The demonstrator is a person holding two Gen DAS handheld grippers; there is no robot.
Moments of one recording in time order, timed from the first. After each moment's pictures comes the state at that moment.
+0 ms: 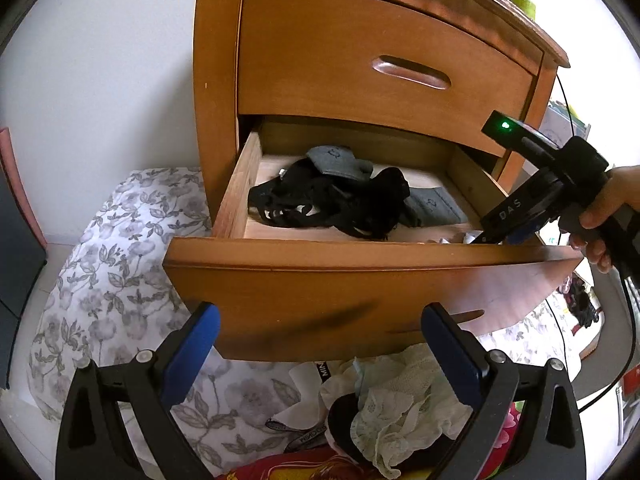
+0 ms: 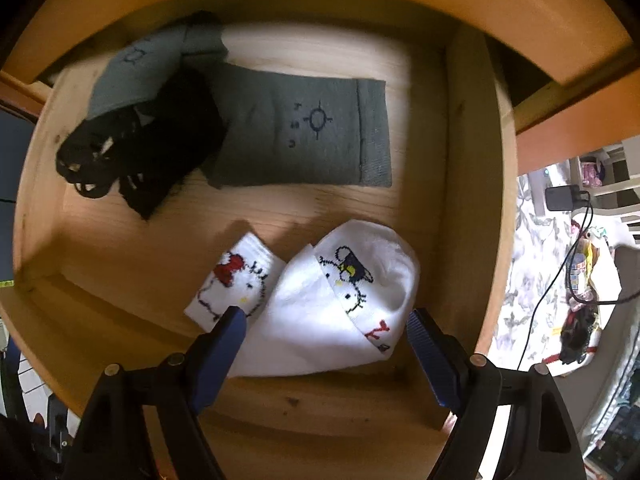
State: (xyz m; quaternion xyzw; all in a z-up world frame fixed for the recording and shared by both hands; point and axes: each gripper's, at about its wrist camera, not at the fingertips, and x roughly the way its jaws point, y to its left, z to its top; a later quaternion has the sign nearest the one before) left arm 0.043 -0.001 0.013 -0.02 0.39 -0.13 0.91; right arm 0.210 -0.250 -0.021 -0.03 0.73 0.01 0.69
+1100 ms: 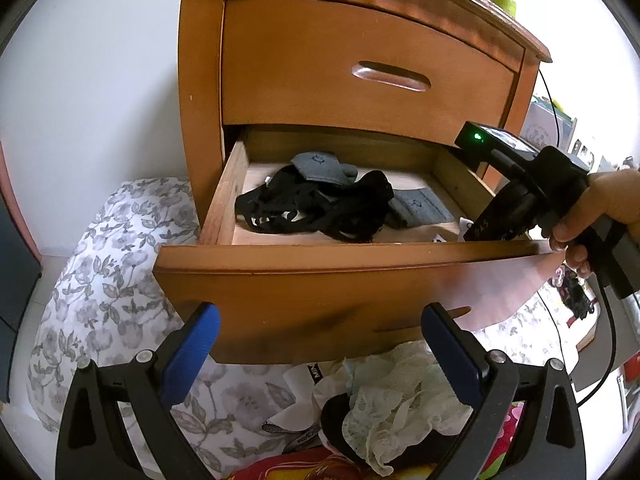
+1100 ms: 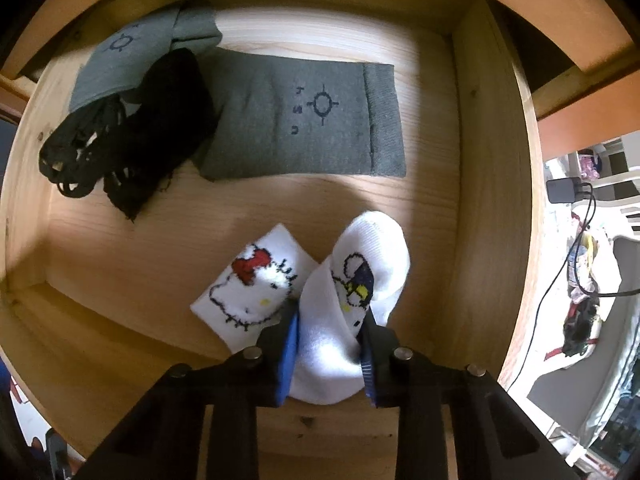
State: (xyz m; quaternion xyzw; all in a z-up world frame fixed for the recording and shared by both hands) left arm 0.036 -0.005 0.019 -0.01 0.38 -0.15 0.91; right arm 0.200 -0.226 -0.026 -0.02 0.72 0.01 0.69
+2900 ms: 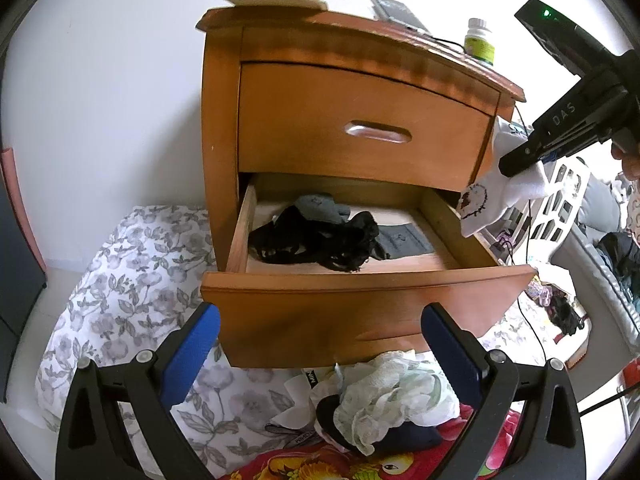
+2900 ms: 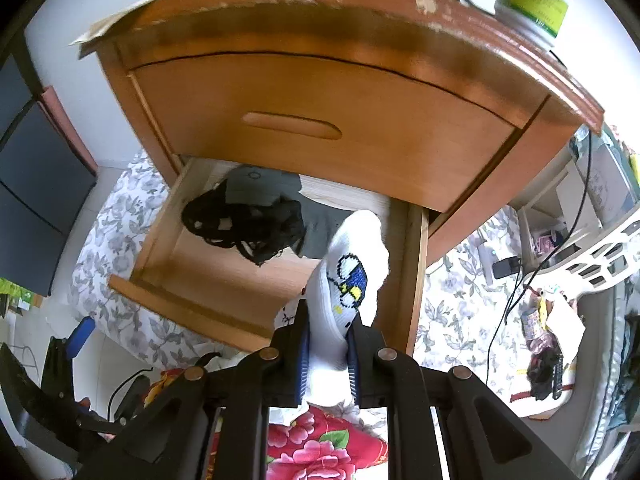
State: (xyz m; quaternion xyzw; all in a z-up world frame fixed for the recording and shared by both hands) left arm -0.004 0.006 0.067 -0.02 0.33 -0.15 0.93; right arm 0.117 -0.209 0.166 -0.05 0.56 0.04 0.82
